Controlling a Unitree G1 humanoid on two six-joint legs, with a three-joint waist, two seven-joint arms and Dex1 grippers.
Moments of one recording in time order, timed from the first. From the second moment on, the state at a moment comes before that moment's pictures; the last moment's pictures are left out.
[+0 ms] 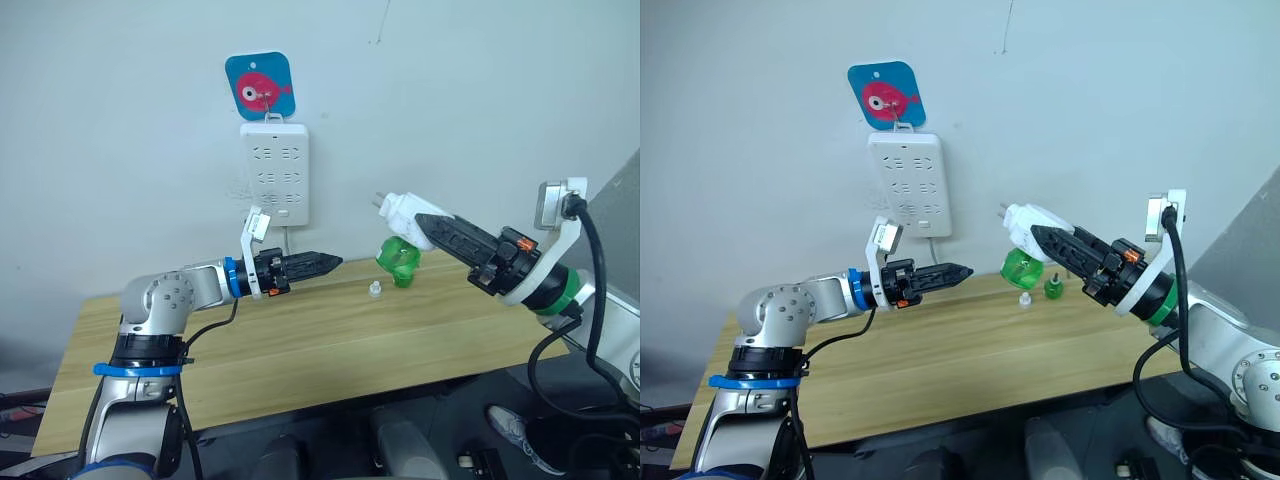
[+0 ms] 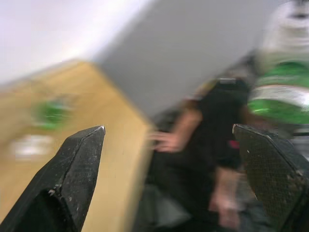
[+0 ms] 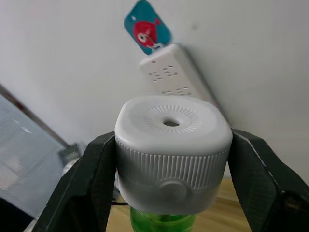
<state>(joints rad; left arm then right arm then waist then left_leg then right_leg) -0.52 0.48 0.08 0.08 -0.81 0.98 -0.84 -0.21 -0.74 -0.22 -0.63 1.67 0.73 -0.01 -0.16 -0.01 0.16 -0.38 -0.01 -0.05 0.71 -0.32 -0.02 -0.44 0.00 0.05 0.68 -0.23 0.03</state>
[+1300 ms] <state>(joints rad) -0.39 0.64 0.24 -0.04 -0.55 0.56 -0.78 -0.17 -0.83 -0.07 -0.85 1.14 0.75 0.16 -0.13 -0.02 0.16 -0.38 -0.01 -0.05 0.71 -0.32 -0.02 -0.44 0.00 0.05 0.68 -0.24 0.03</state>
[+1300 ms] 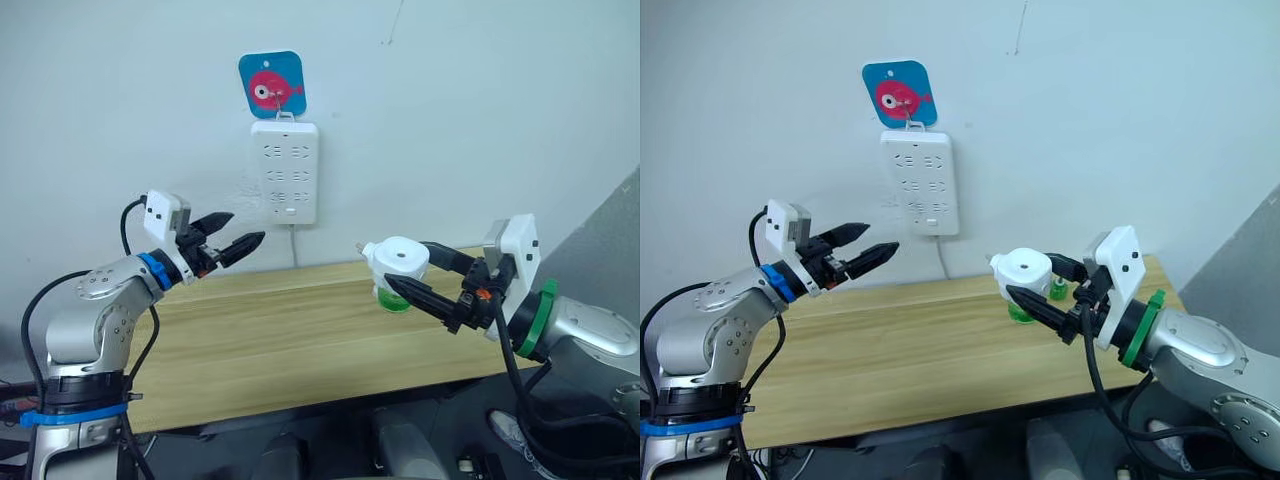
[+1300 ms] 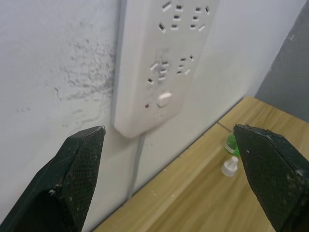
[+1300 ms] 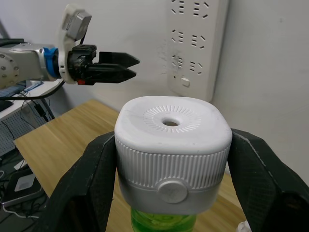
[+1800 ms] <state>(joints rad) -0.65 0.61 0.11 0.32 -0.40 0.36 -0.90 -0.21 -0.80 -0.02 -0.87 1.07 0.77 0.17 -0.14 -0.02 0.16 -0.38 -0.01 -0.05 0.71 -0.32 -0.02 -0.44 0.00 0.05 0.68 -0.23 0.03</state>
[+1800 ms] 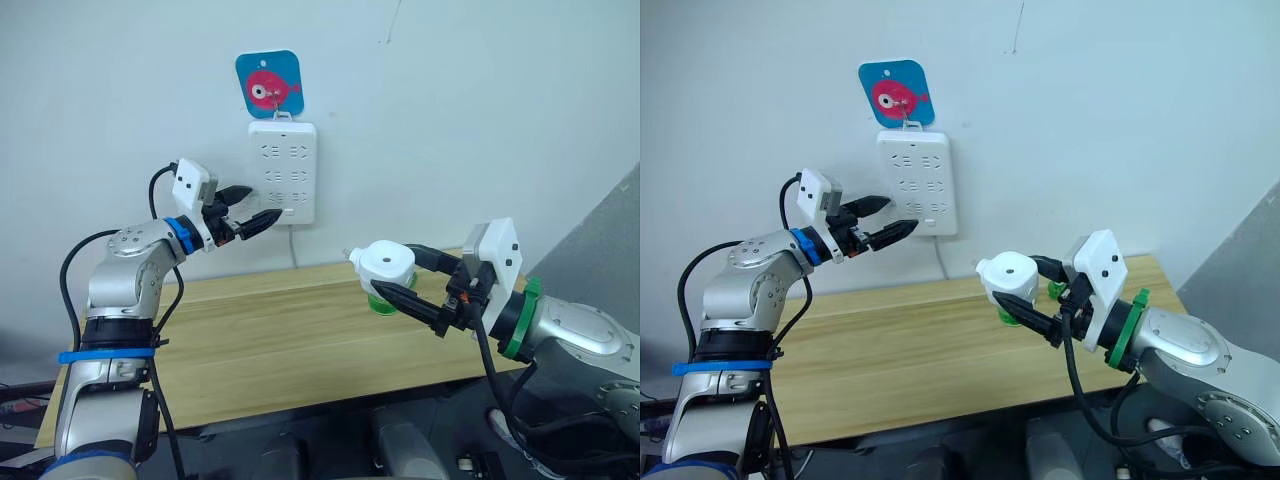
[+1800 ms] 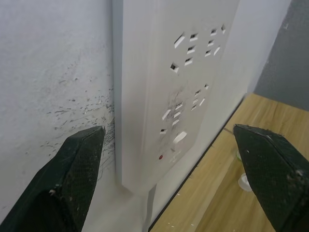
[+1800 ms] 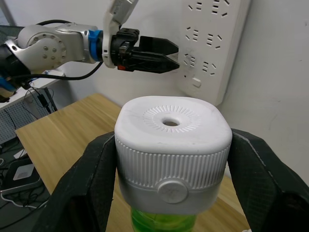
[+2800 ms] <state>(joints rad) -0.85 0.58 0.04 0.54 -0.35 0.39 -1.13 -0.53 -0.50 0.13 -0.64 0.89 0.91 -0.05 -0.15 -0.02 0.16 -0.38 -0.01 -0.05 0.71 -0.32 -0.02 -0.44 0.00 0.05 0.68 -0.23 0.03</state>
